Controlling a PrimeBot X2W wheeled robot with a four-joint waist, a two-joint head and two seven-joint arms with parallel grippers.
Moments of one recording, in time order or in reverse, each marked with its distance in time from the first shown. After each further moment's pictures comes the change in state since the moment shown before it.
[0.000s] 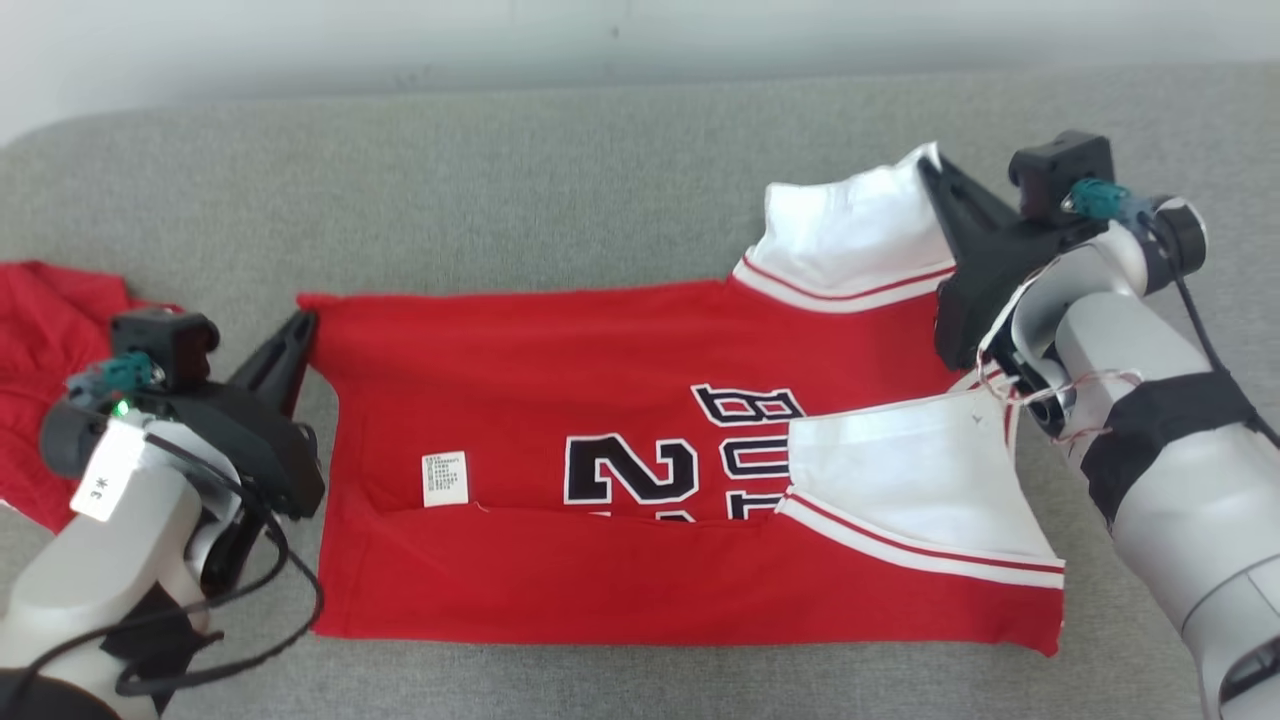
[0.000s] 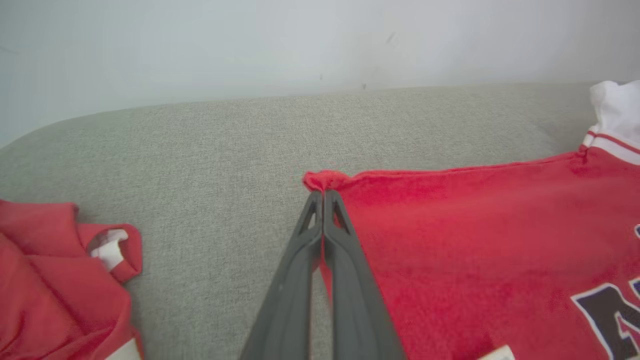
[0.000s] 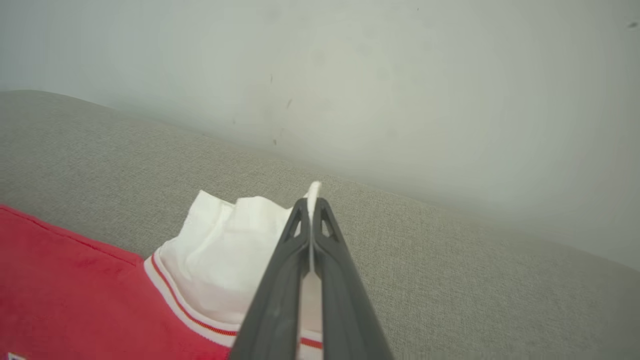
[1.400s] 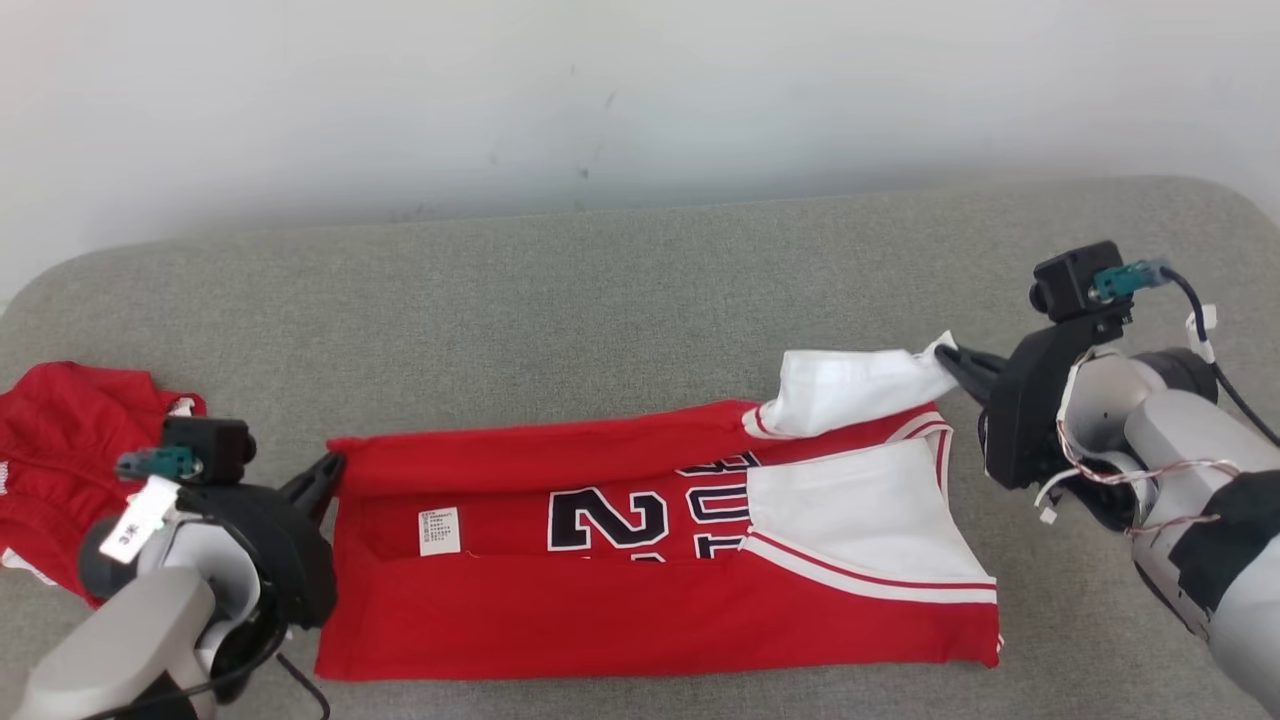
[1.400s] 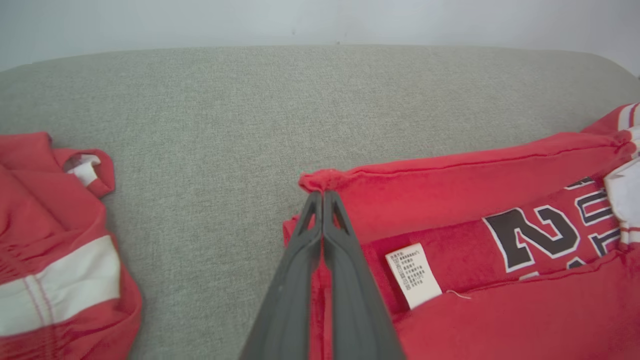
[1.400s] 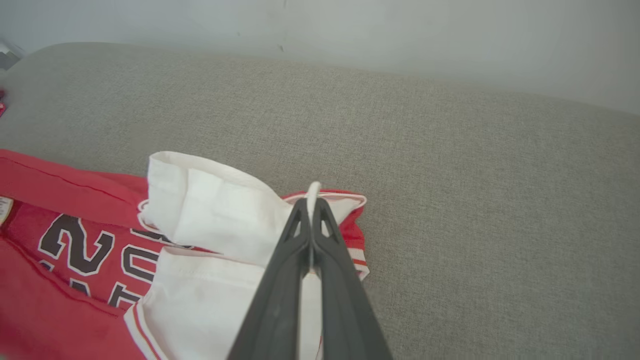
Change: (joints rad) left arm 0.117 0.035 -0.120 -0.036 -0.151 0.000 0.149; right arm 0.184 -0.227 0.221 -0.308 0.477 0.000 0.438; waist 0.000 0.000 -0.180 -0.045
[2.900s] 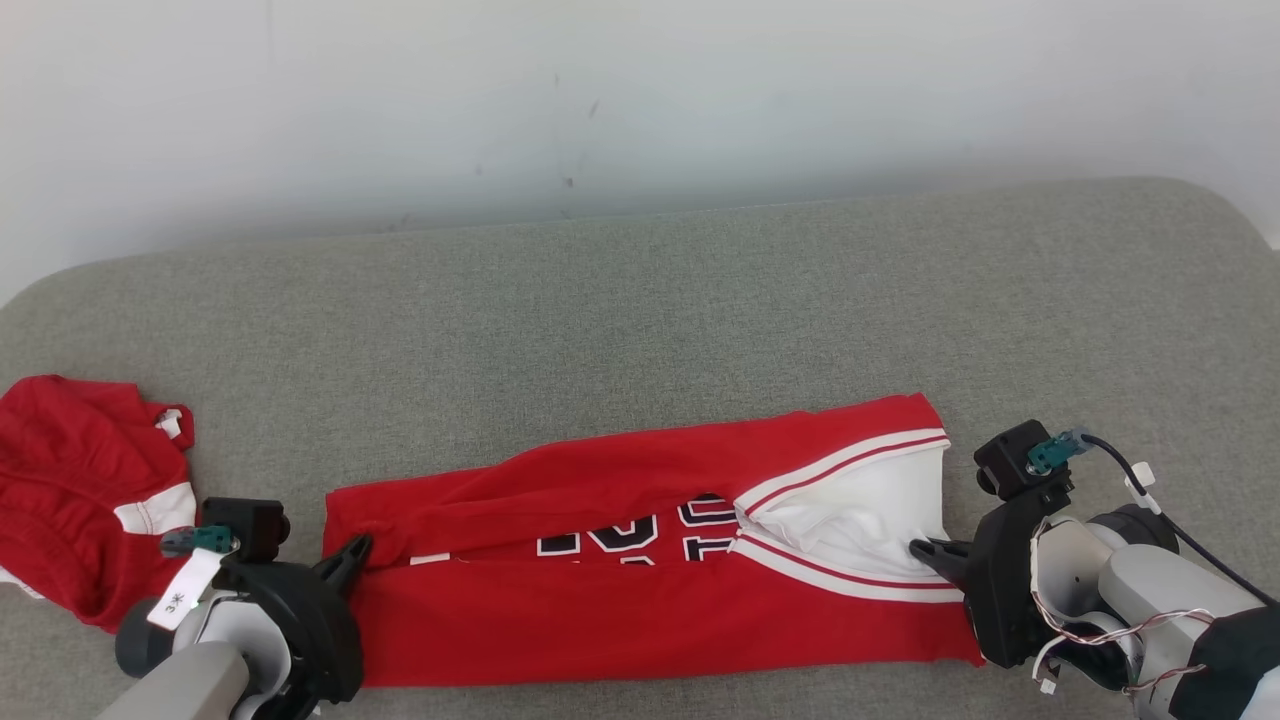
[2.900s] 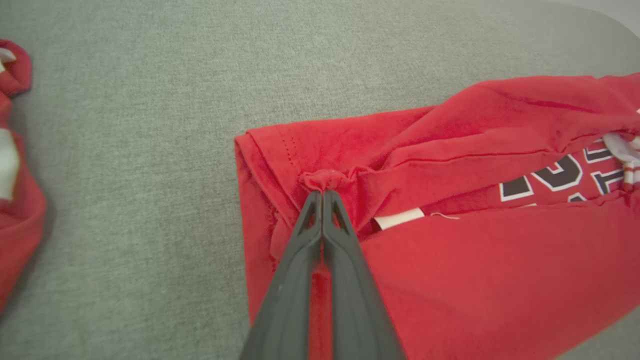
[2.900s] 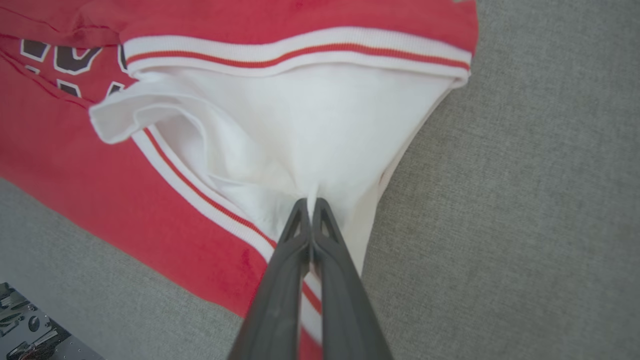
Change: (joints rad) left arm 0.101 -0.042 -0.042 0.031 -0.033 0.000 -0.020; right arm 0.214 -0.088 0.153 -0.183 0.051 0.000 0.084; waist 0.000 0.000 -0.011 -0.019
